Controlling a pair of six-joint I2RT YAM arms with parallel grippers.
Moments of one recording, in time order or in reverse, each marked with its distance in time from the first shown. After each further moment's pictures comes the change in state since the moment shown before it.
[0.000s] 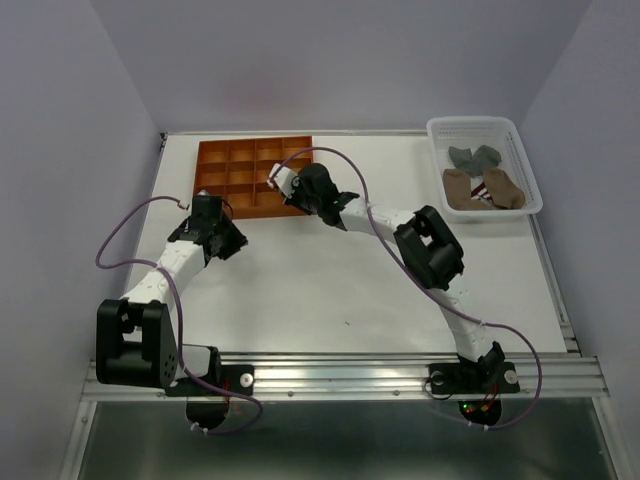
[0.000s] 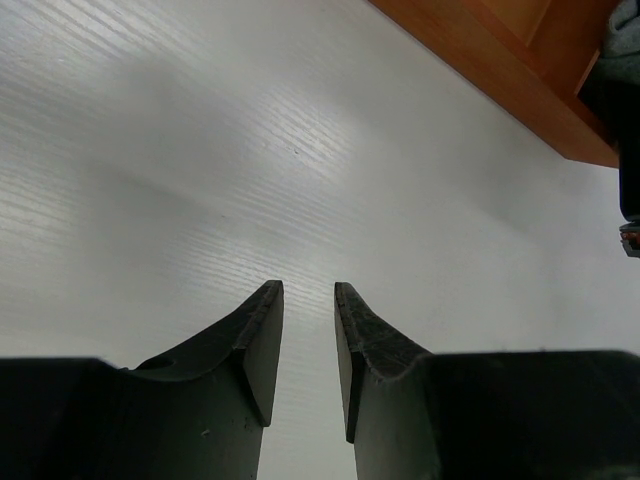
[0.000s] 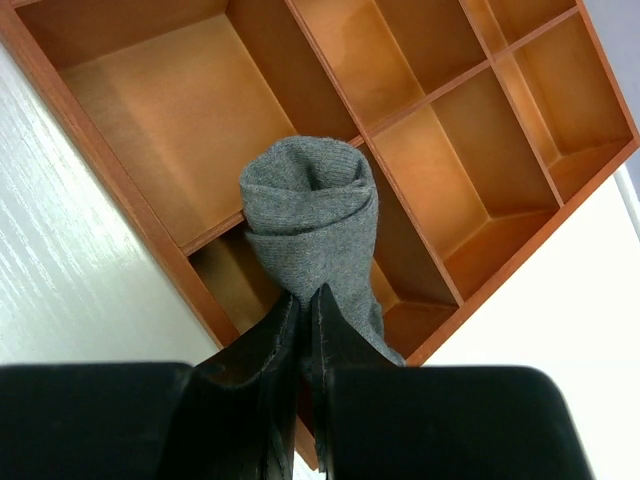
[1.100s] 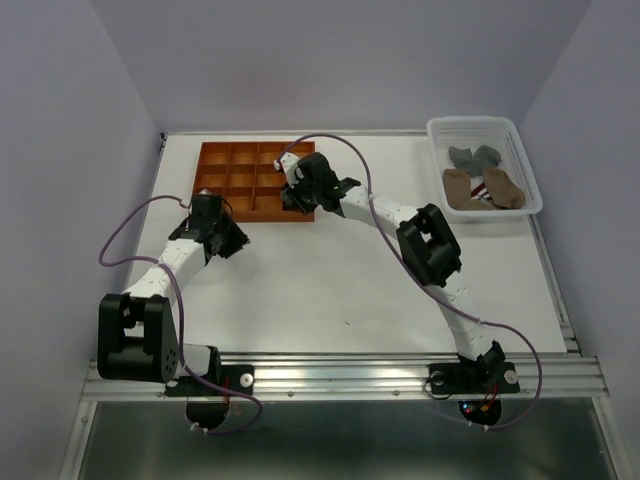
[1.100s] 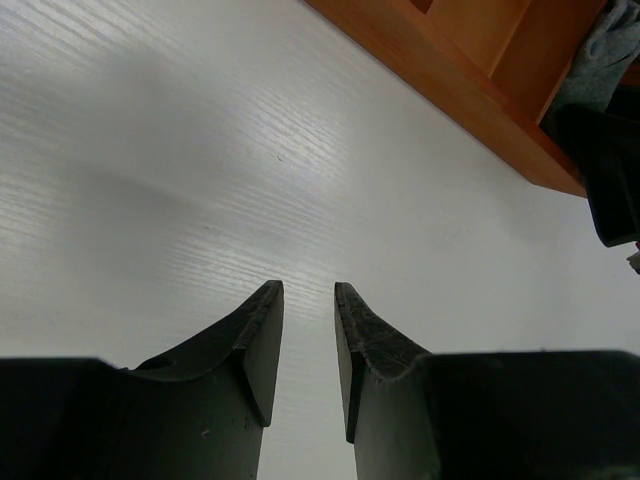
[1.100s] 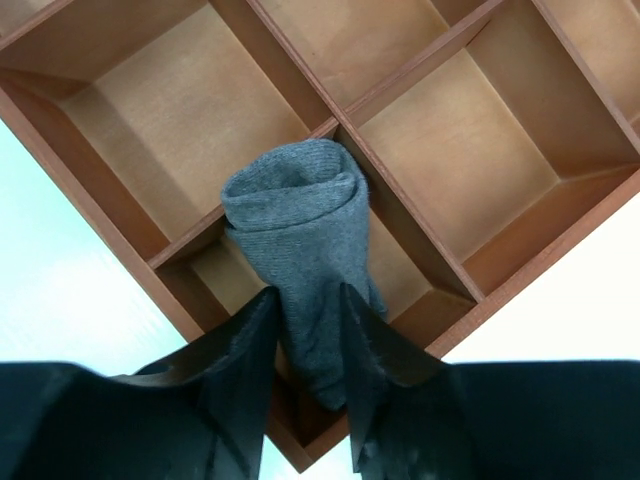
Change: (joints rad) left arm 0.006 0.027 0.000 0.036 0.038 0.003; right arm -0.029 0.045 0.183 -0.282 -0.082 0.312
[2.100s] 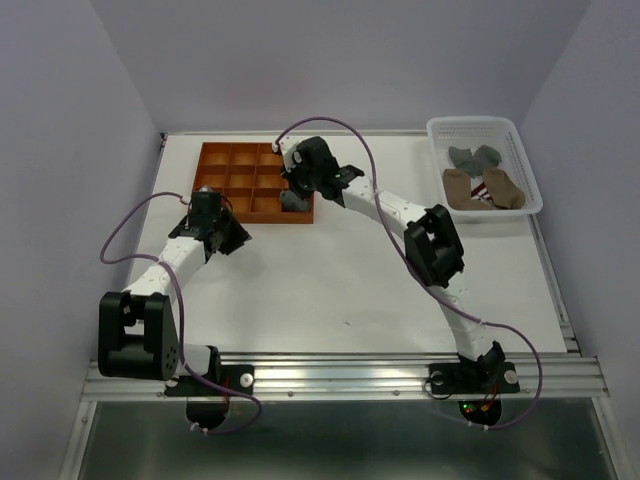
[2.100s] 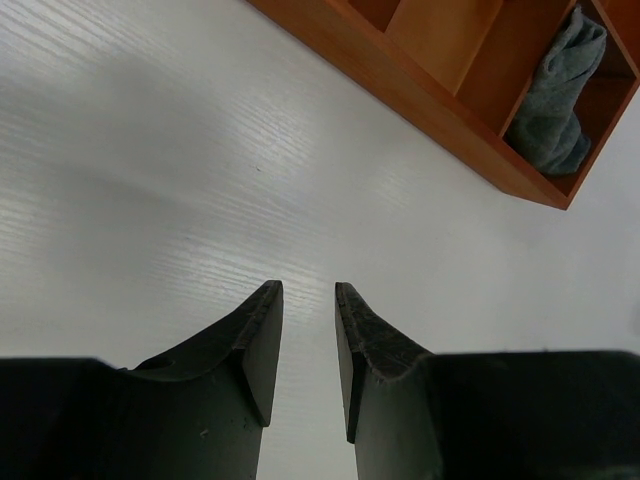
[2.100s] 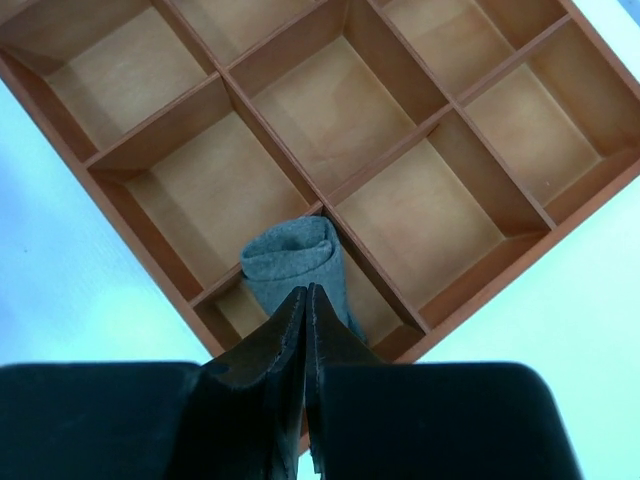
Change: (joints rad) left arm 0.000 0.007 0.017 0.019 0.020 0.000; right arm -0.002 -0.041 0.109 -0.058 -0.030 0.050
